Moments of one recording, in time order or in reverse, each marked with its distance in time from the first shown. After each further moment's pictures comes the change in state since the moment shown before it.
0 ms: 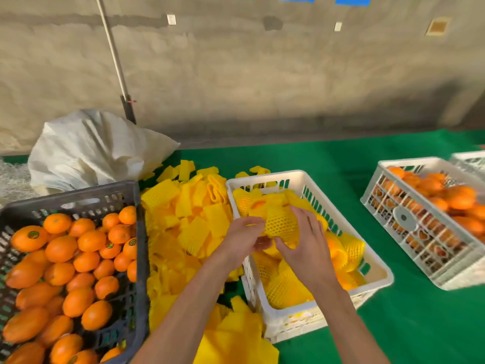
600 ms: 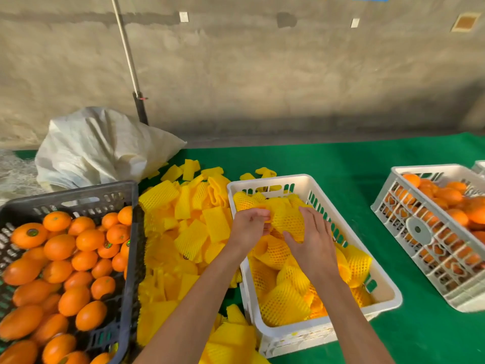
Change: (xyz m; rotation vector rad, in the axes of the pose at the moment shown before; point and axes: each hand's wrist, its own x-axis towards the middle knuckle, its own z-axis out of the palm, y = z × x) left_hand 0.053 0.003 0.024 0.245 0.149 0.212; right_hand 0.042 0.037 0.008 -0.098 -0.007 0.035
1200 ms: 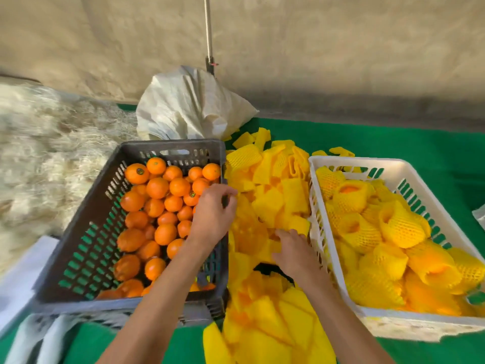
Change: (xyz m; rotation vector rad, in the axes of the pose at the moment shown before) left_hand -0.085 -0.046 -0.246 0.627 0.413 0.367; right_hand -0.068 -0.142 0.134 -0.097 -0.727 -0.131
